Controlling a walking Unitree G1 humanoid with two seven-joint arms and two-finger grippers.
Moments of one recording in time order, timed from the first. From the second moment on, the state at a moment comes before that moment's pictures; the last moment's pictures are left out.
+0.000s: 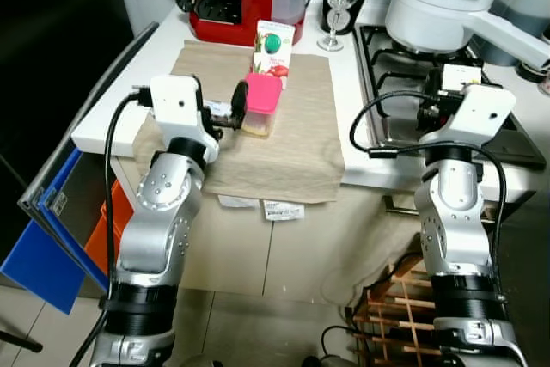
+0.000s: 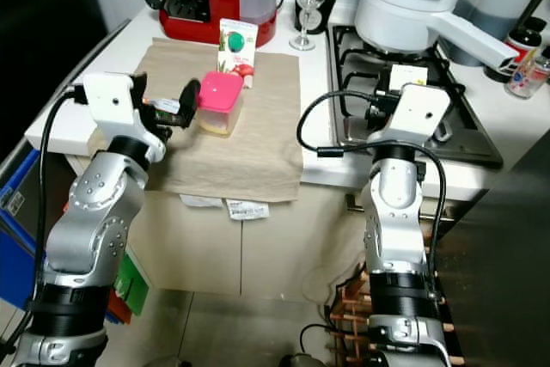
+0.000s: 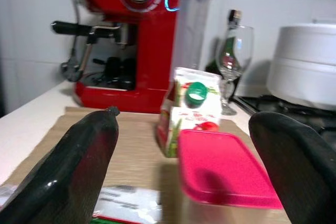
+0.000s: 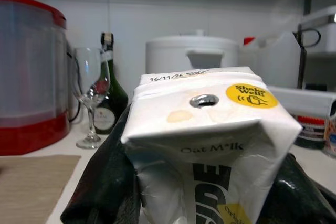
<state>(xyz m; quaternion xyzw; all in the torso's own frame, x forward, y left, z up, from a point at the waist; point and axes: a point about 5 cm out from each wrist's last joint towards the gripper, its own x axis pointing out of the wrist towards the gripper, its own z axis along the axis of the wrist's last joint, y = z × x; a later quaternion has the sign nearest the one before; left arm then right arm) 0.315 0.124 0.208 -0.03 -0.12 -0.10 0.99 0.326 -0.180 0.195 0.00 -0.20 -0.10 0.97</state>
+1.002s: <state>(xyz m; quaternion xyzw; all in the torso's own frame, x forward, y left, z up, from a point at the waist) 0.328 0.118 0.195 0.03 -0.11 -0.12 0.99 0.318 -0.186 0.162 0.02 -0.13 -0.10 0.99</state>
